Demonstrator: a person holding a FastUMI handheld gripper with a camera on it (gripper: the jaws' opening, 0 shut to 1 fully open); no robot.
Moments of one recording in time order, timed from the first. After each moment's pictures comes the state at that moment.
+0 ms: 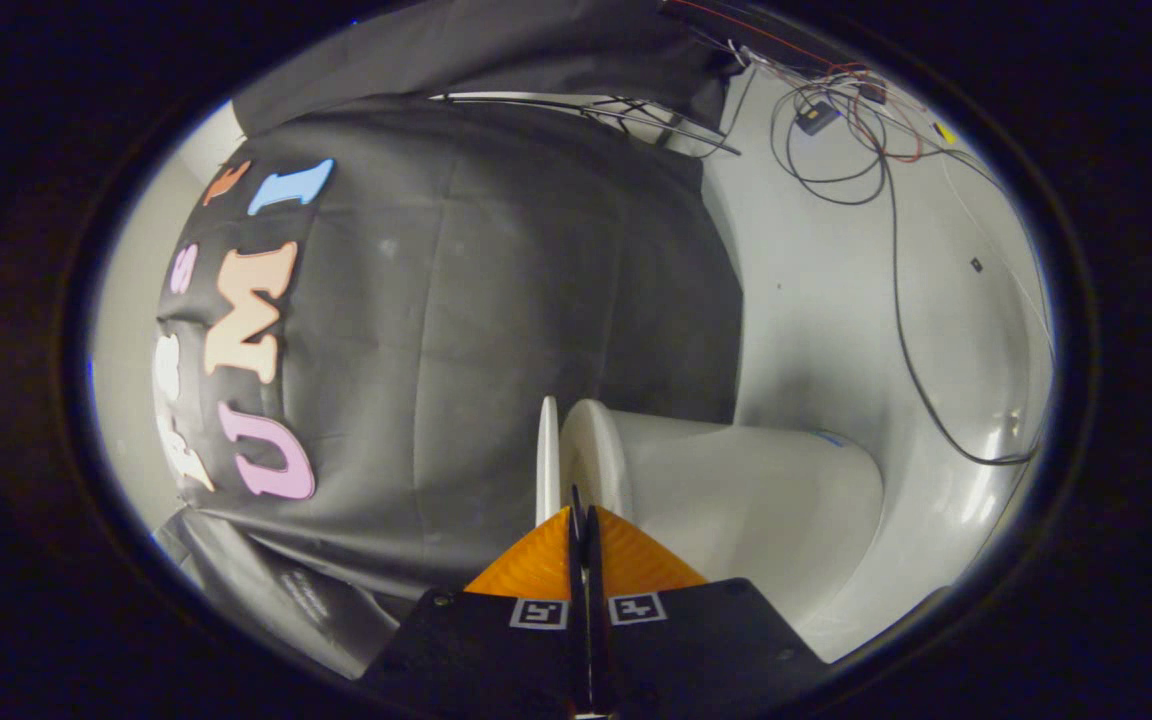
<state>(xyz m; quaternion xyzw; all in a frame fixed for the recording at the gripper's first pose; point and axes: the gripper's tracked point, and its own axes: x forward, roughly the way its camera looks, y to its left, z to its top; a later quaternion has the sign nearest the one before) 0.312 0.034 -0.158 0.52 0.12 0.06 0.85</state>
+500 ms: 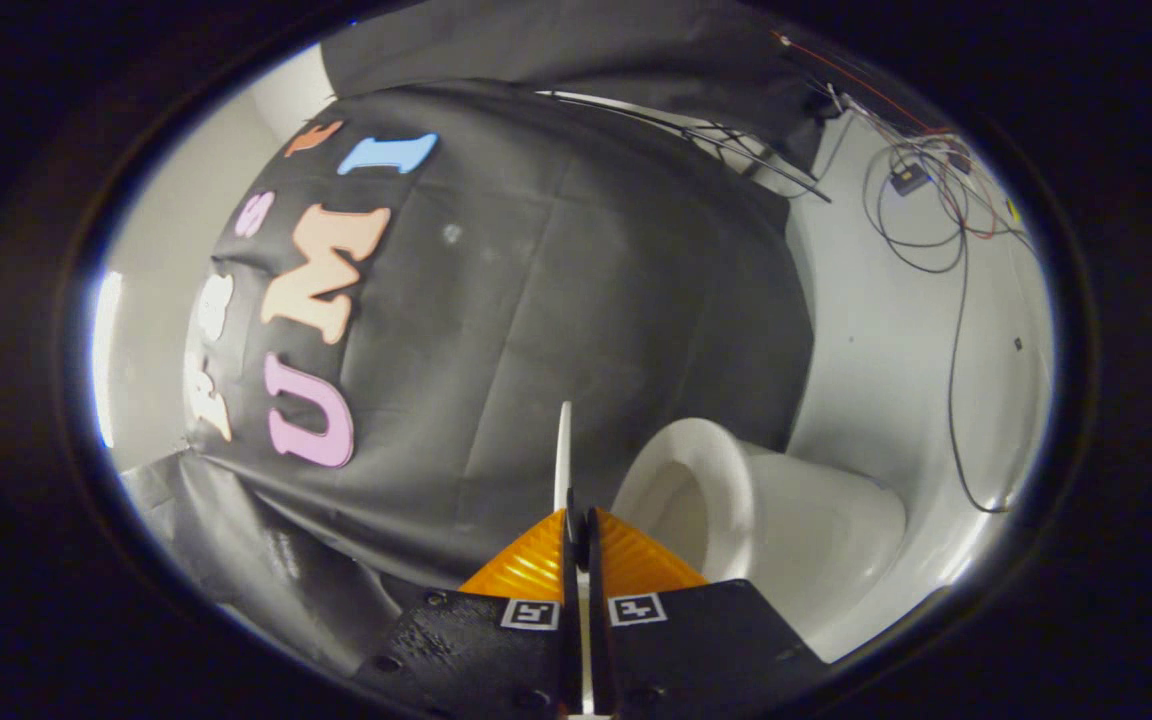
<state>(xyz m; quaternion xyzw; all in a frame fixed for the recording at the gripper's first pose) 0.302 0.087 -0.081 0.42 0.08 0.09 0.90</state>
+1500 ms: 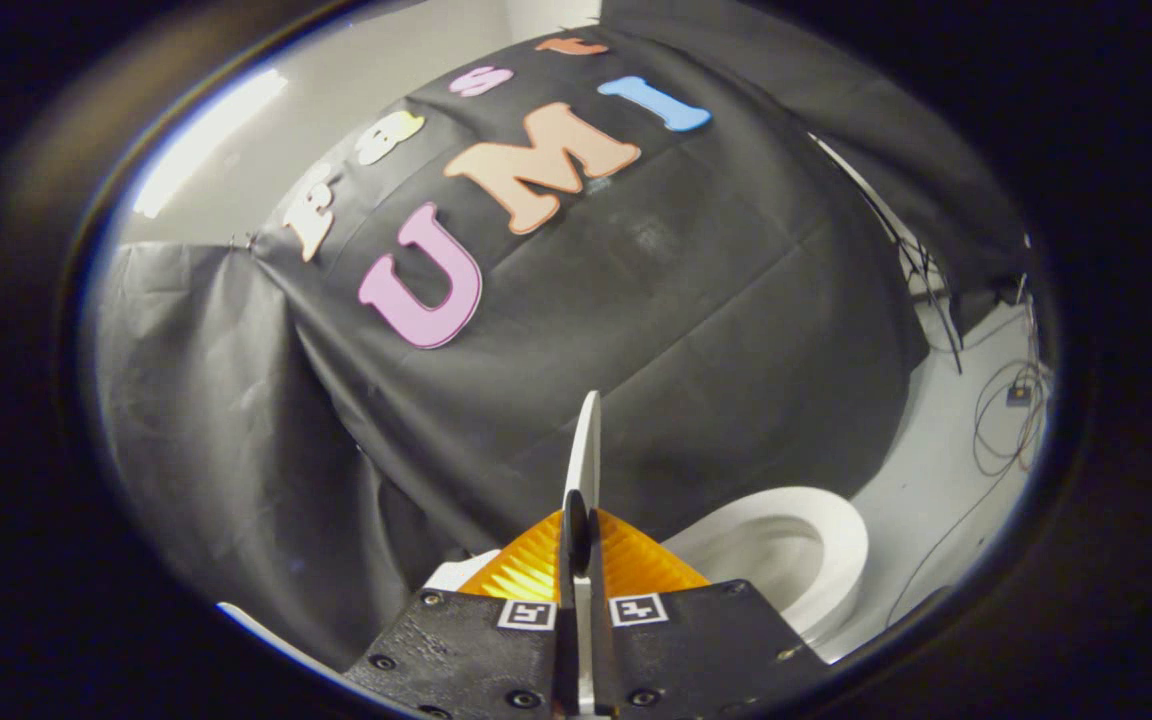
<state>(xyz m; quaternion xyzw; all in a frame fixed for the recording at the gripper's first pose) 0.274 0.243 0.016 0.13 0.08 0.10 0.98</state>
